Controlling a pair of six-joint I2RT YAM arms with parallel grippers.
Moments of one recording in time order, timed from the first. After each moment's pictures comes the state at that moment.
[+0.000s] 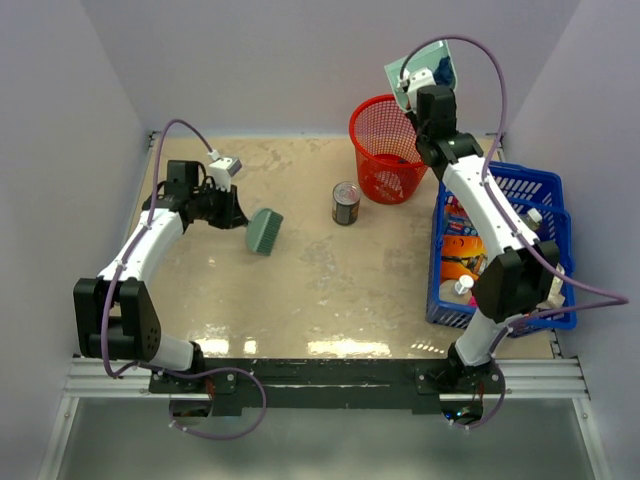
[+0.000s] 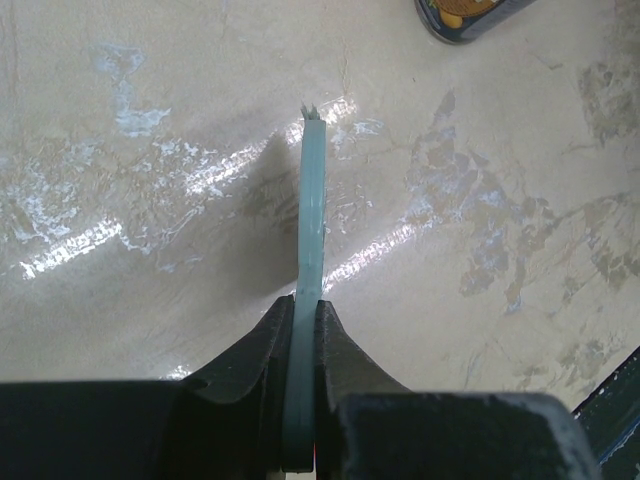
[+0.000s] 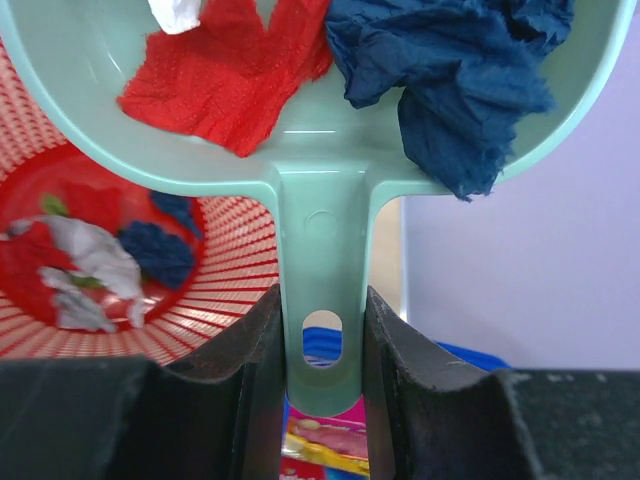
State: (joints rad) left arm -0.04 1.45 1.10 -0.51 0.55 0.11; right arm 0.29 1.72 1.76 -0.46 0.52 -0.34
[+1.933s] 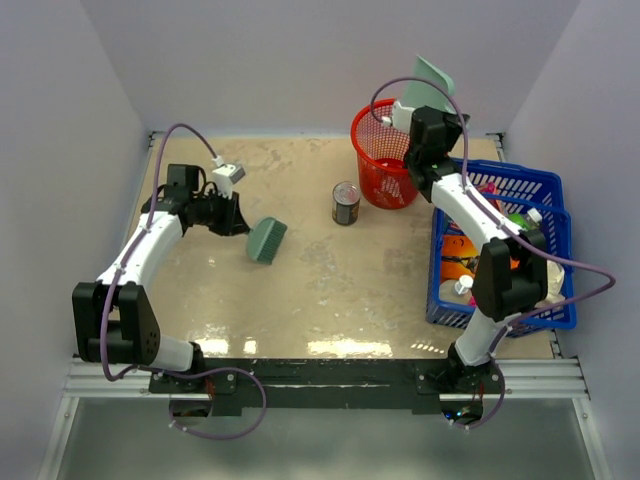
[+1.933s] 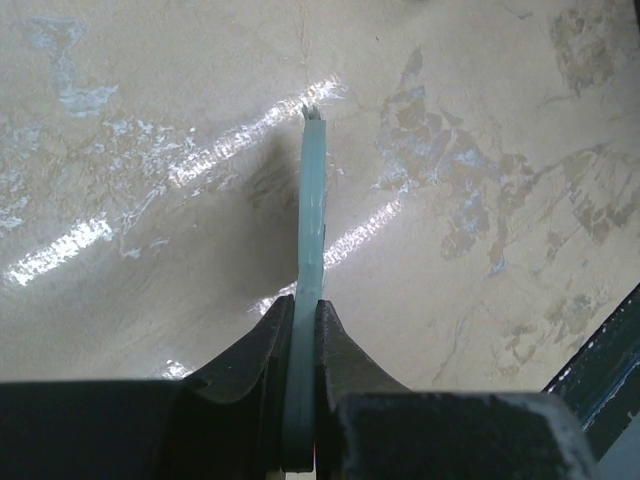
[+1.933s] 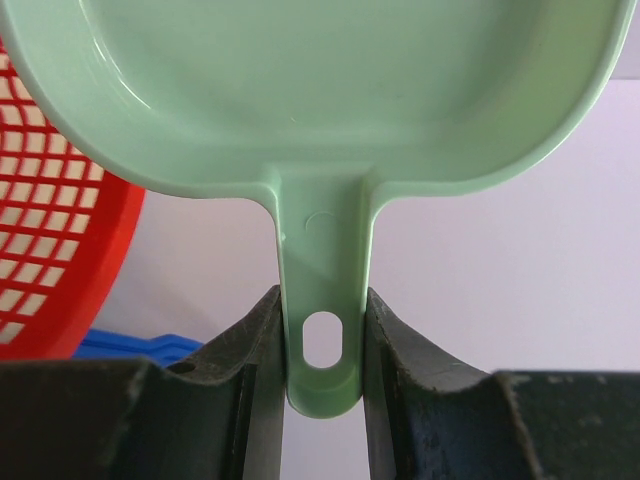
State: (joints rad) left arm -0.04 1.42 1.07 -0.57 0.61 0.19; right arm 0.29 1.75 1.46 0.11 0.82 -1.35
